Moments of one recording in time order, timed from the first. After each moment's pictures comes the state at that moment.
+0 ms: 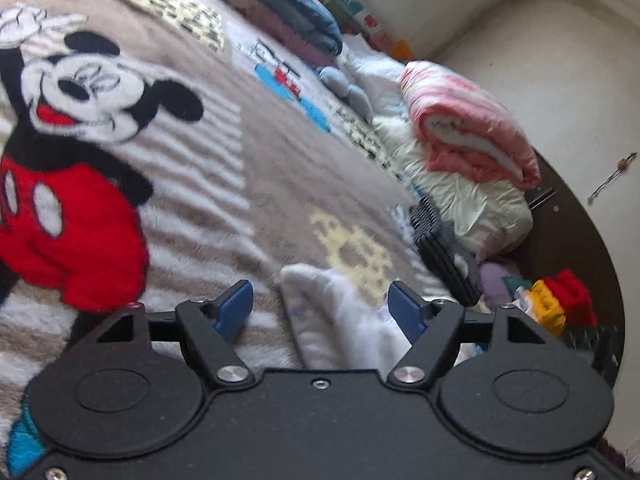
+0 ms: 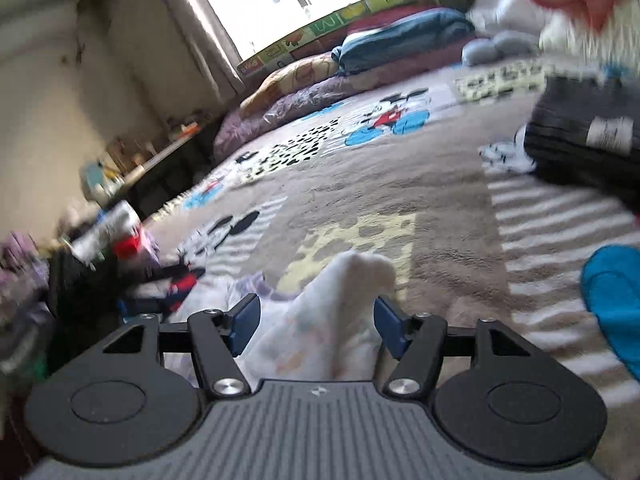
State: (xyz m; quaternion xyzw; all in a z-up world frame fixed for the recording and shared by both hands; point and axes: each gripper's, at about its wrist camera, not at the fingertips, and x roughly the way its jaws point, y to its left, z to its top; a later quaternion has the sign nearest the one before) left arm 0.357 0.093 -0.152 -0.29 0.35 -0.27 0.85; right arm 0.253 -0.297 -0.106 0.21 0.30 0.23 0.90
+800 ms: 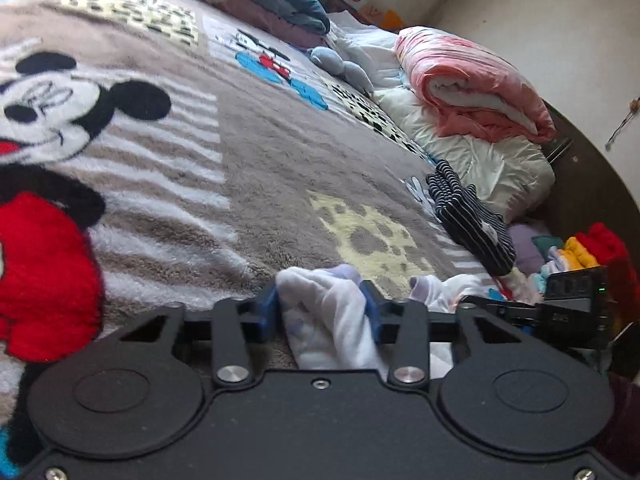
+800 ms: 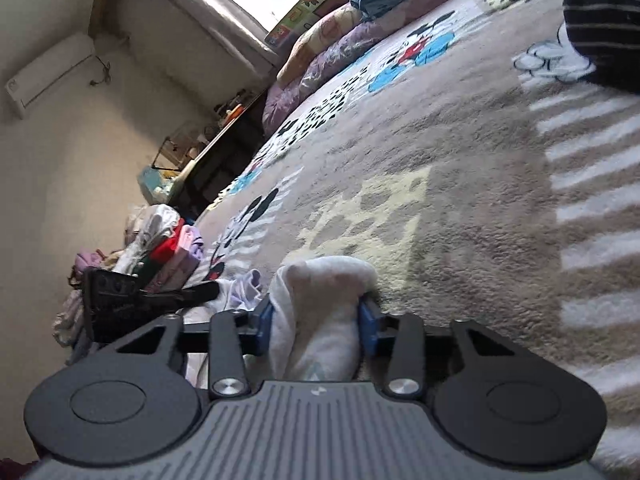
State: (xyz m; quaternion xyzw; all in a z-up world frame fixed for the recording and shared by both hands) left arm 0.370 0.057 -0.149 -0.21 0.35 -0.27 0.87; right arm 0.329 -0.309 -0.168 0.29 0.34 0.33 0.83
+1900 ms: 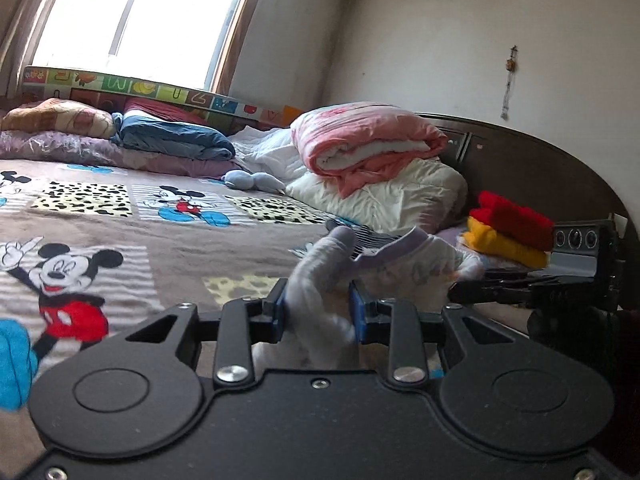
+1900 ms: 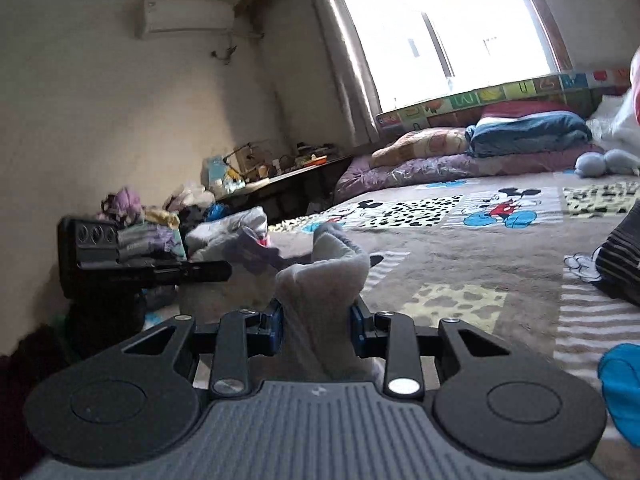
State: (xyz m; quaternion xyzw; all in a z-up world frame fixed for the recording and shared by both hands) left arm 0.143 0.034 -0.050 -0.07 0.15 -0.32 0.93; right arm 0.133 -0.289 -0.041 0.10 0.16 0.38 0.91
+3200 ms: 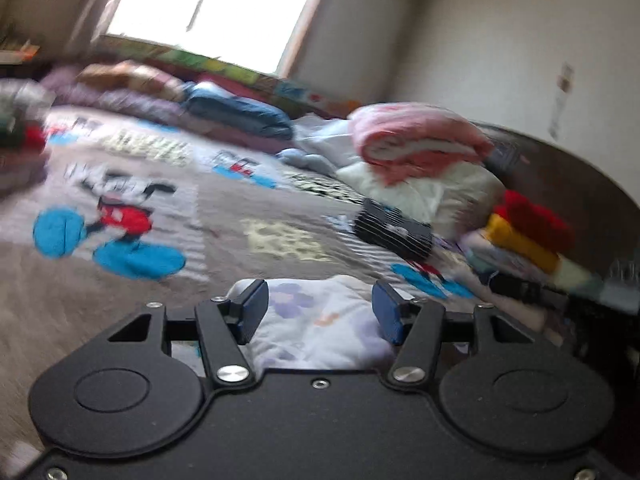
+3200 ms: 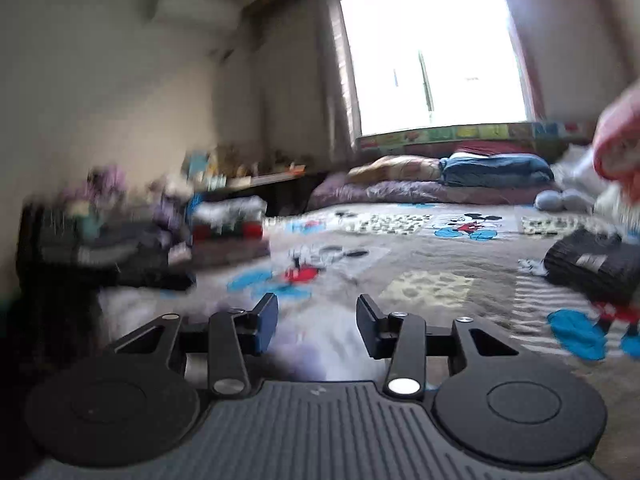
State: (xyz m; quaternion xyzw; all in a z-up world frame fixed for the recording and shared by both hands) left arm 0.060 0.024 -0.087 -0.16 0.19 -0.22 0.94; right arm -0.005 -0.276 -0.048 0.07 0.12 0.31 0.94
